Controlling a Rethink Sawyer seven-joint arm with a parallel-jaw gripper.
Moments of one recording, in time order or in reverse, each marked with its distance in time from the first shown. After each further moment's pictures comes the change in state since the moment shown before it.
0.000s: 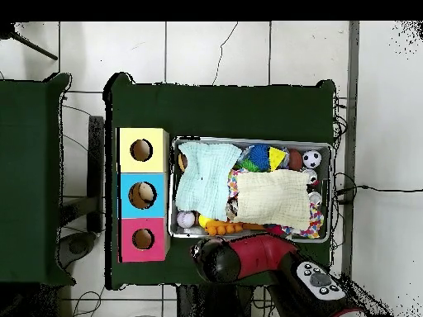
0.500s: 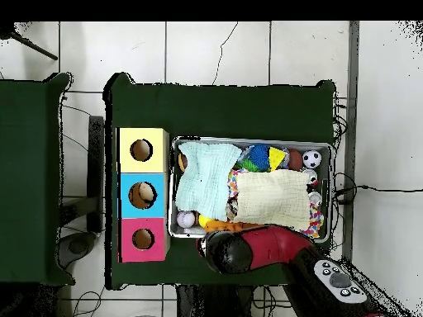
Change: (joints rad) arm -0.095 -0.031 0.100 -0.023 -0.001 0.104 0.000
